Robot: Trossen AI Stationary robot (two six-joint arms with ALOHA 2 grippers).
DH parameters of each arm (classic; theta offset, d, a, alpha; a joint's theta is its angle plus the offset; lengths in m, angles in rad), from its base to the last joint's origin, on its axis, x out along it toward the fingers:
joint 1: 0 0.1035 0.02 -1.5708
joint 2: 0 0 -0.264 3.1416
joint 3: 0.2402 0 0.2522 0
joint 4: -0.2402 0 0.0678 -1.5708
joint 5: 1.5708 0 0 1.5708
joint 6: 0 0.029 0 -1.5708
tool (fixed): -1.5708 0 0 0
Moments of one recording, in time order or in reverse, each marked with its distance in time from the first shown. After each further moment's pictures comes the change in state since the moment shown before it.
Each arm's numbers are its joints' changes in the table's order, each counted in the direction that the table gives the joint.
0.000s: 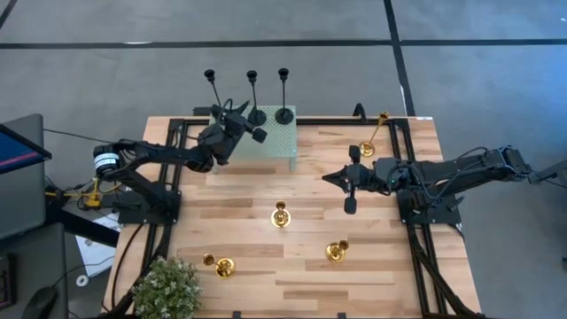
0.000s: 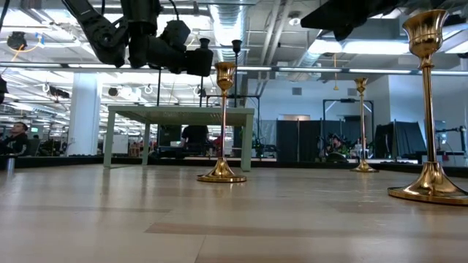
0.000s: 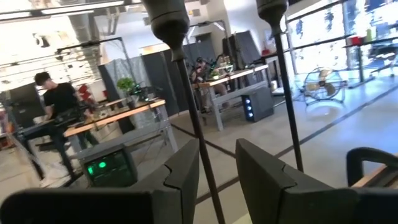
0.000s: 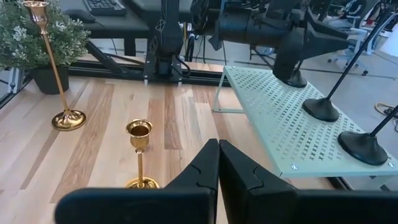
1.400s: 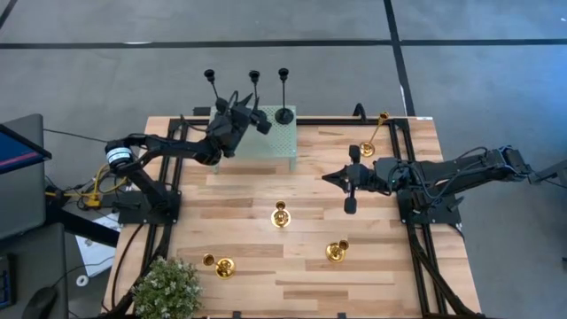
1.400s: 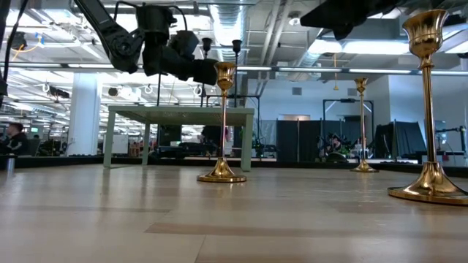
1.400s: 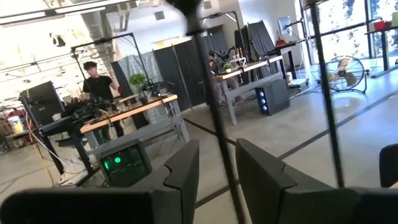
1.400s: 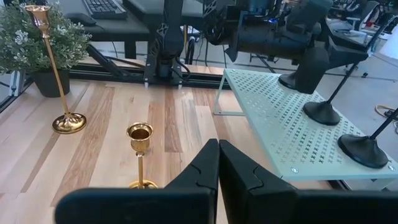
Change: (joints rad) left arm 0.073 0.115 0.097 0.001 -0.001 0.024; right arm 0.001 0.000 0.000 0.010 0.001 -0.002
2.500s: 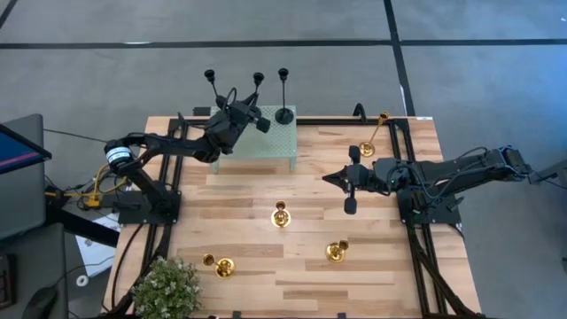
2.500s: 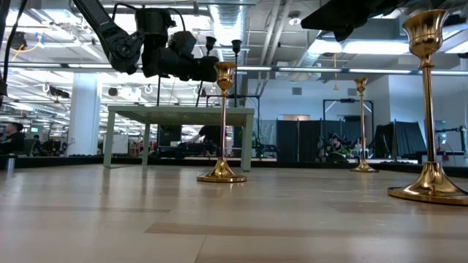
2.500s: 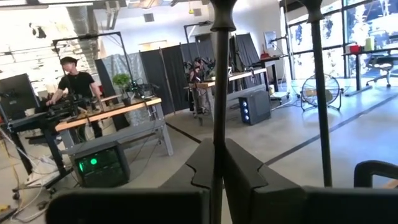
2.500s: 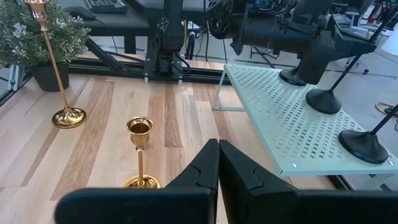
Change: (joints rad) left arm 0.034 -0.001 0.000 0.002 -0.097 -0.102; right arm 0.000 0.000 0.000 -0.019 0.000 0.001
